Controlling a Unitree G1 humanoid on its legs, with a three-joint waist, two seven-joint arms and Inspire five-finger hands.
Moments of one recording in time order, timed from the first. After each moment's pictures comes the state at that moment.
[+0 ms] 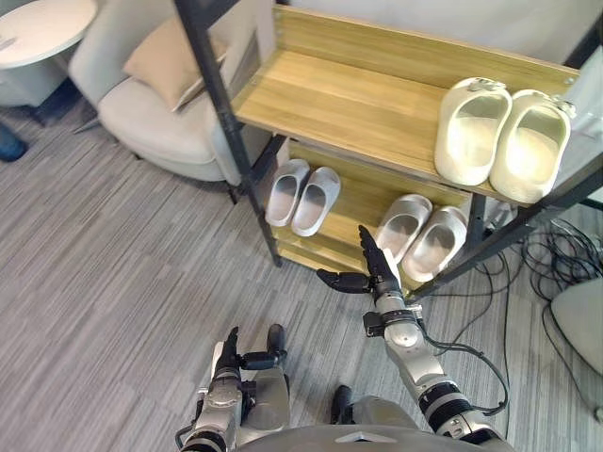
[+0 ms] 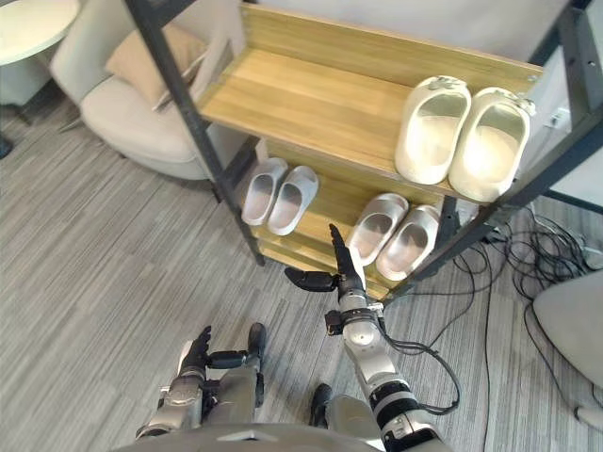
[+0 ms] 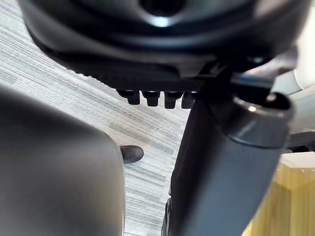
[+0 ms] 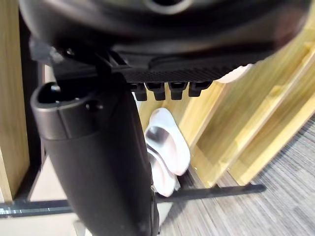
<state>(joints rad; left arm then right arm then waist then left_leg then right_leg) 0.01 0.08 -0.07 0.90 -0.02 -0.08 0.23 -0.11 -0.09 0.23 0.53 -0.05 -0.18 -0.24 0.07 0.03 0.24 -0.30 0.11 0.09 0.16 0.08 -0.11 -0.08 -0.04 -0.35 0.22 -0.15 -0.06</state>
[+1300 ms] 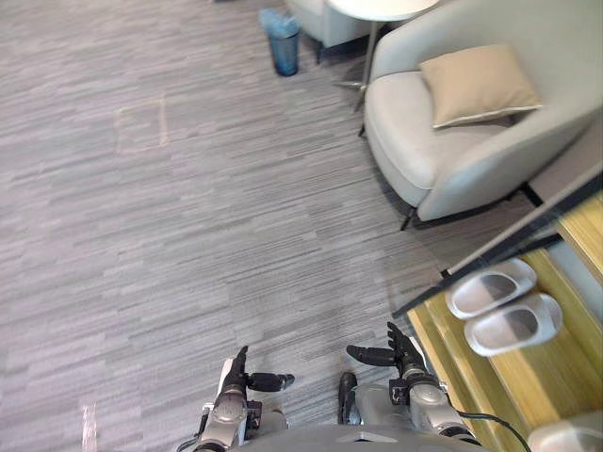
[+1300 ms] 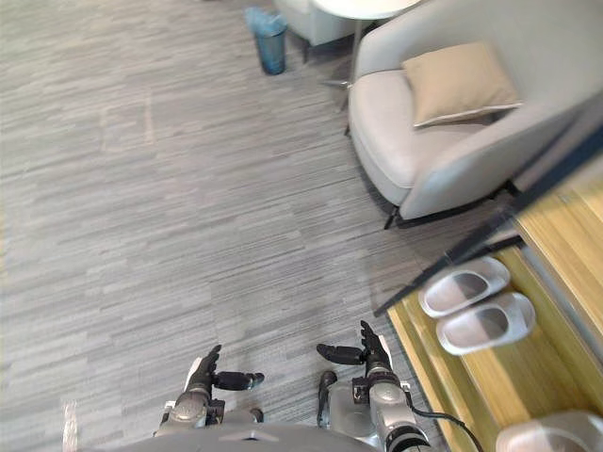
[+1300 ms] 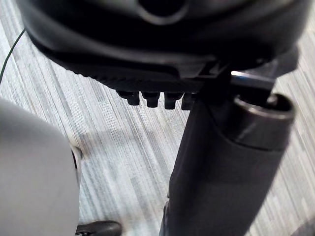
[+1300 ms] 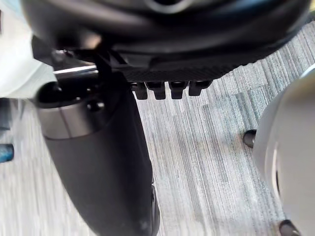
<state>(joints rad) 0.03 0.05 0.01 0.96 0.05 -0.09 0.17 0.00 -0.04 0.07 0.93 0.04 -0.08 -0.10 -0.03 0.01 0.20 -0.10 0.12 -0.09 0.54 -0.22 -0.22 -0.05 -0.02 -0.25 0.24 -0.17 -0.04</state>
